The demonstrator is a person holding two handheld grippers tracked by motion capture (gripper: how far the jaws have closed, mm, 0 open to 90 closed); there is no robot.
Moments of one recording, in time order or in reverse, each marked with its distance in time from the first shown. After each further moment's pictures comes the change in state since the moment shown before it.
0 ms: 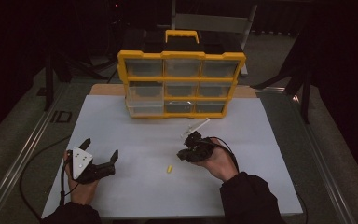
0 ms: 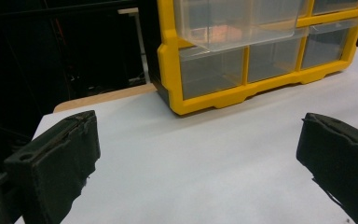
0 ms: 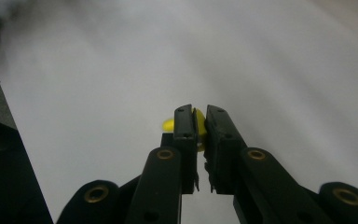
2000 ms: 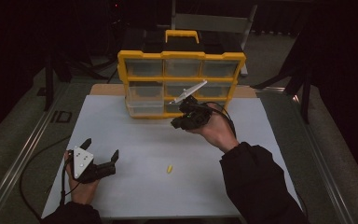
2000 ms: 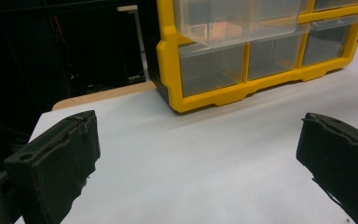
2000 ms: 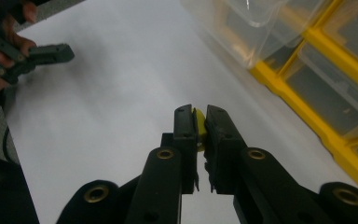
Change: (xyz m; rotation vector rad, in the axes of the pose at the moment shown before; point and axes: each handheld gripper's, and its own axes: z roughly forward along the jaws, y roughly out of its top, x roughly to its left) left arm 0.000 -0.001 0.003 0.007 0.000 -0.003; right arm -0.014 0.088 -0.053 -0.074 -0.049 -0.083
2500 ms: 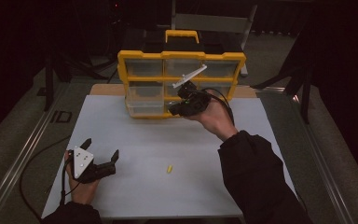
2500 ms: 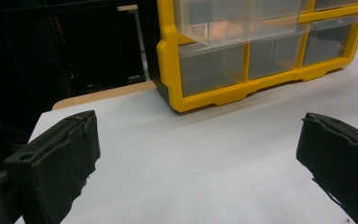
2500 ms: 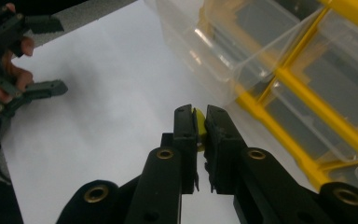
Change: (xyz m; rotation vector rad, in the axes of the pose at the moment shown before) left arm 0.000 0.000 0.000 0.003 -0.001 0.002; right arm -0.013 0.029 -0.011 -0.042 -0.020 0.000
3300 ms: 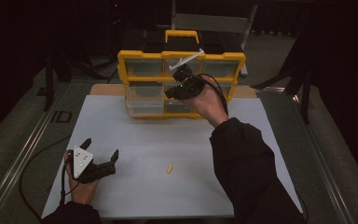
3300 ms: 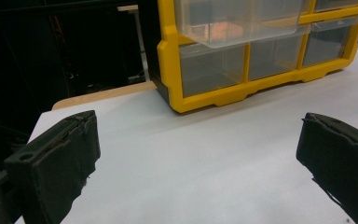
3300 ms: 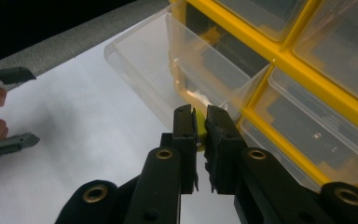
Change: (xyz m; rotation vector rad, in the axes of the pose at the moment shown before) left arm 0.001 0.000 0.000 -0.002 -0.002 -0.005; right arm -0.023 0.032 0.008 -0.067 -0.060 0.049
